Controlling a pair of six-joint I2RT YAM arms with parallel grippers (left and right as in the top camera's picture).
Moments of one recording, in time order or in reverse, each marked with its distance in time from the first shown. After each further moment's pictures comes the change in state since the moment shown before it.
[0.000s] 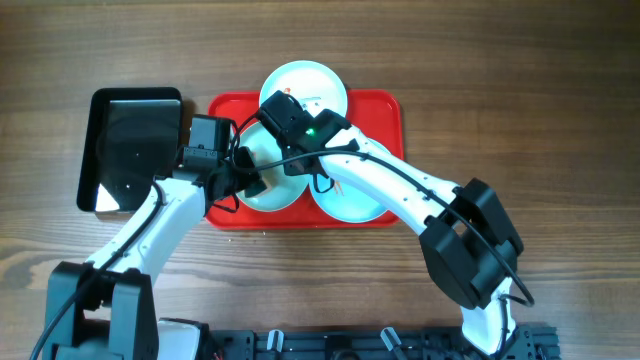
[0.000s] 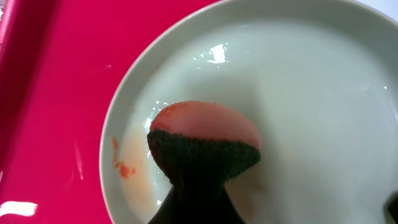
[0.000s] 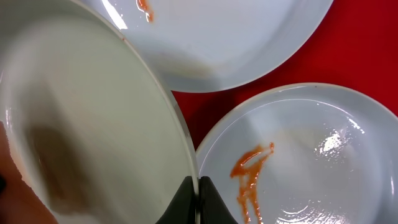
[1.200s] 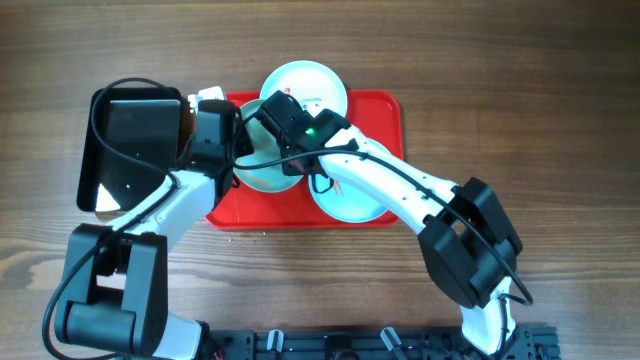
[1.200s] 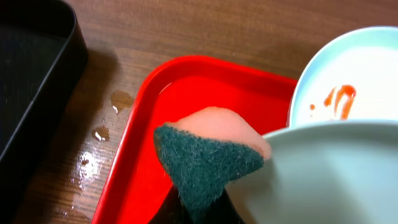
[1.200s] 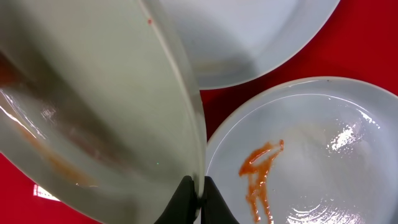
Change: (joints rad) left arm -0.008 0.131 -0.011 0.467 -0.356 0.238; right arm 0.001 0.005 0.000 0.001 -0.023 0.026
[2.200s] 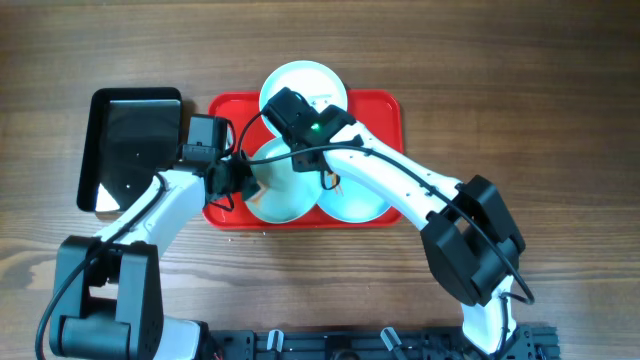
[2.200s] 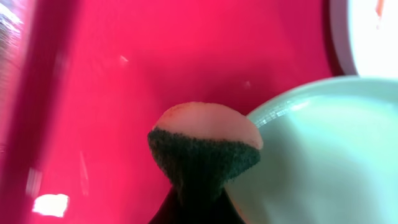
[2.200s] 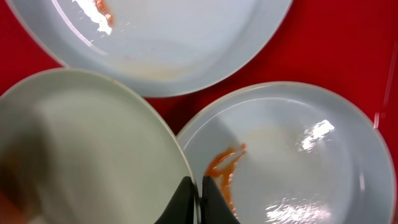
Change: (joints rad) left arm 0.040 -0.037 0.014 -0.455 0.366 -0.140; right arm -0.025 0.000 0.000 -0.028 0.064 -0.017
